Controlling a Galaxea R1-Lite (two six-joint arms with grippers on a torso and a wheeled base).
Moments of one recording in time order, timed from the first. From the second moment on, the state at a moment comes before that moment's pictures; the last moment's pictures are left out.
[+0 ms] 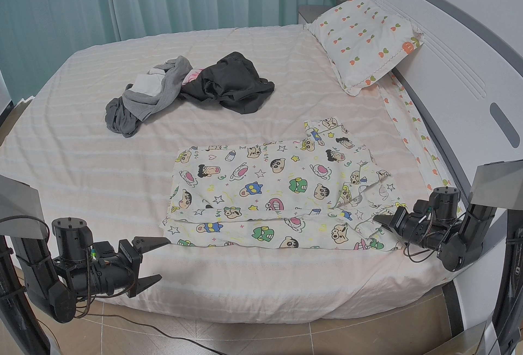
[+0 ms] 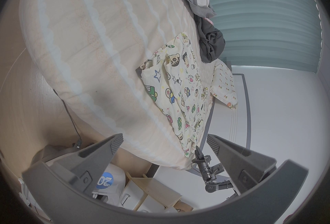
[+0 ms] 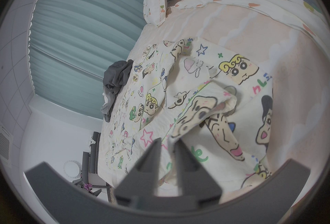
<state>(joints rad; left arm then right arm) -0.08 2.03 -0.08 -1.42 -0.52 -1.18 0.08 2.32 -0.56 -1.30 0.40 0.78</state>
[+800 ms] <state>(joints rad) -0.08 2.03 -0.08 -1.42 -0.52 -1.18 0.13 2.16 -0.68 -1.04 0.32 0.78</state>
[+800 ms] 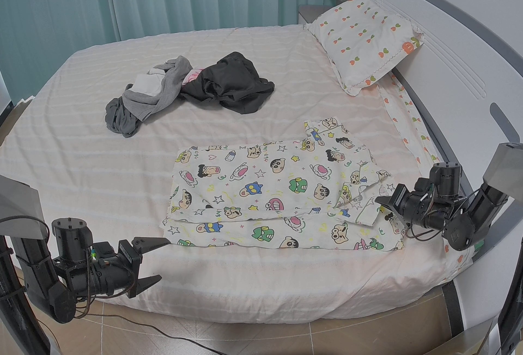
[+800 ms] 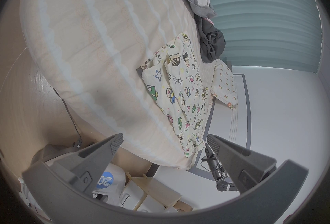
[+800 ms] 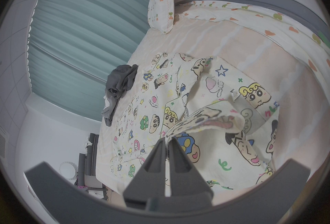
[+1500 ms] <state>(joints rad) -0.08 2.03 -0.07 -1.42 -0.52 -1.18 0.12 2.10 -0.95 -0.69 0.31 0.69</state>
